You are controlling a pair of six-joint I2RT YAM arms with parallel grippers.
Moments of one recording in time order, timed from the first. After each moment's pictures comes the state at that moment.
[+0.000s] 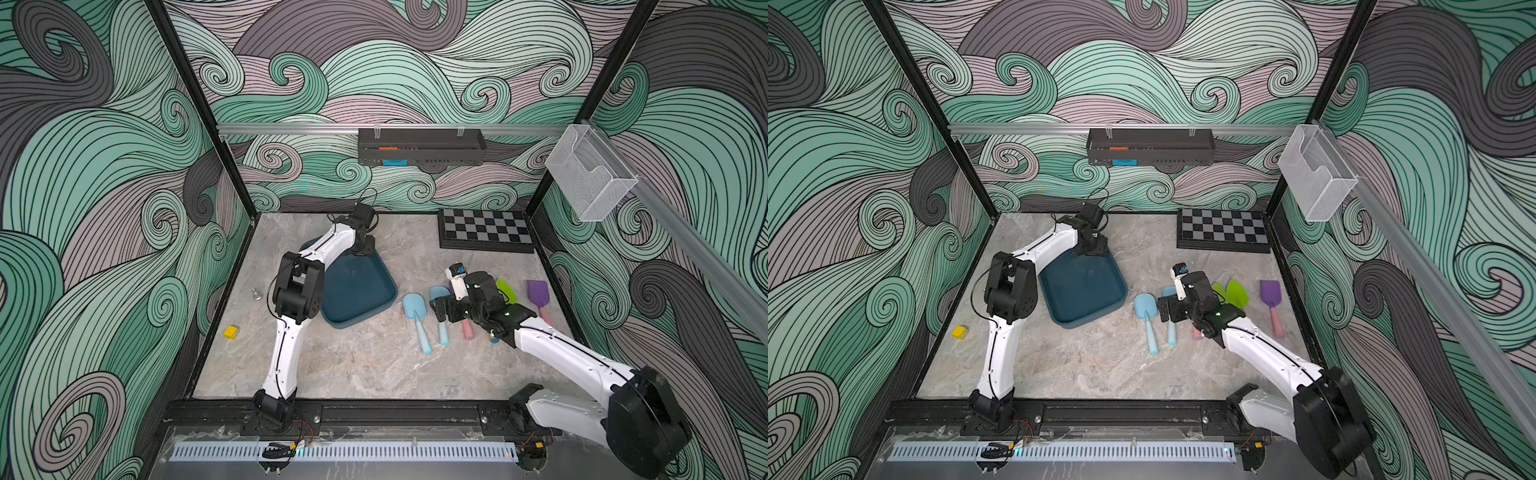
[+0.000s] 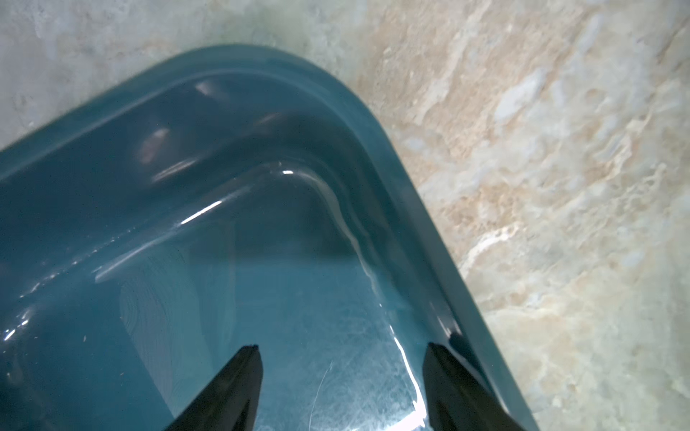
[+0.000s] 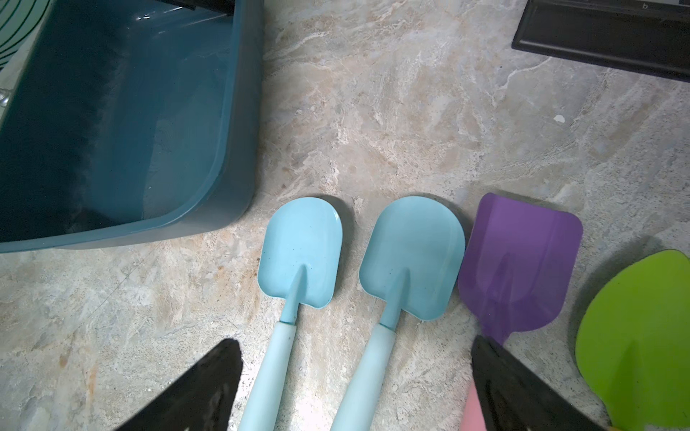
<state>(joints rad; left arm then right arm) -0.38 2.31 1.99 -0.84 -0.16 -0.32 0.50 1.16 0.65 -0.29 -0.01 0.22</state>
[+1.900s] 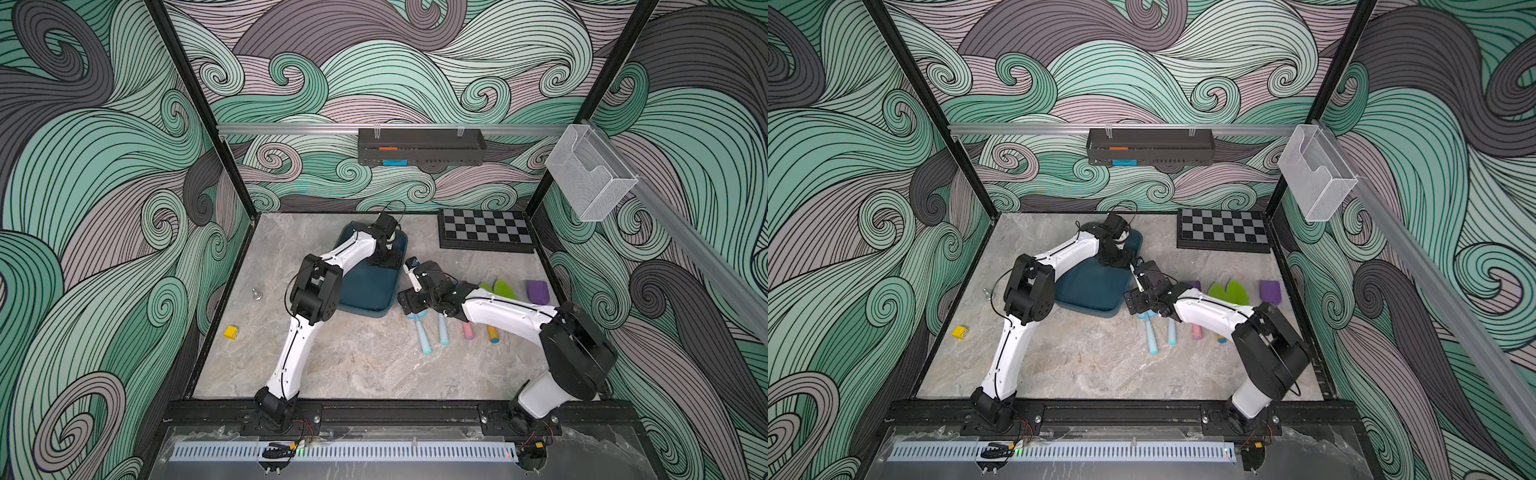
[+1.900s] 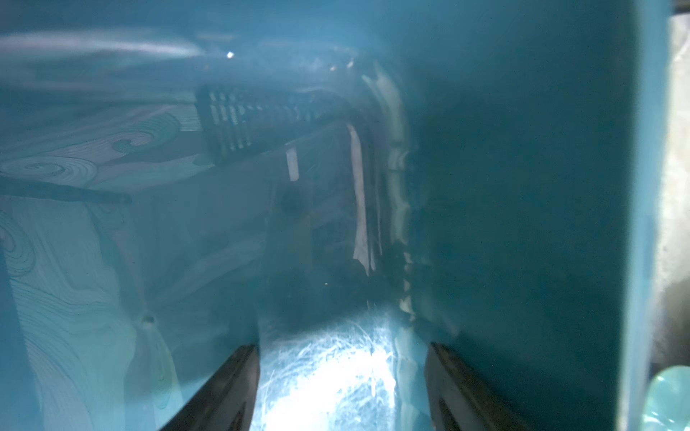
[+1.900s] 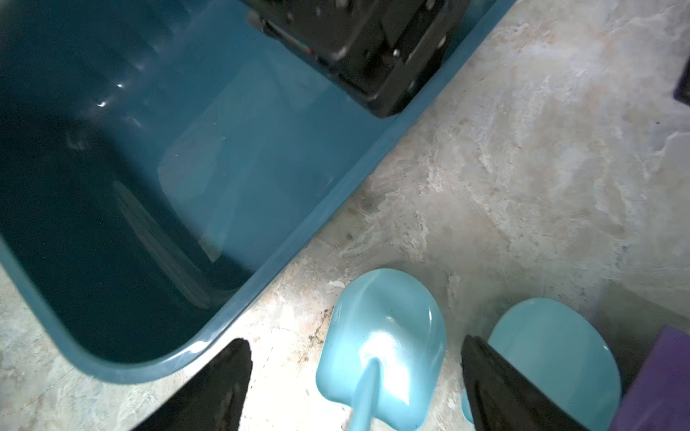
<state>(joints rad) -0.51 2.38 2.01 -0.81 0.07 -0.25 0.71 1.57 0.94 -0.26 0.11 0.23</state>
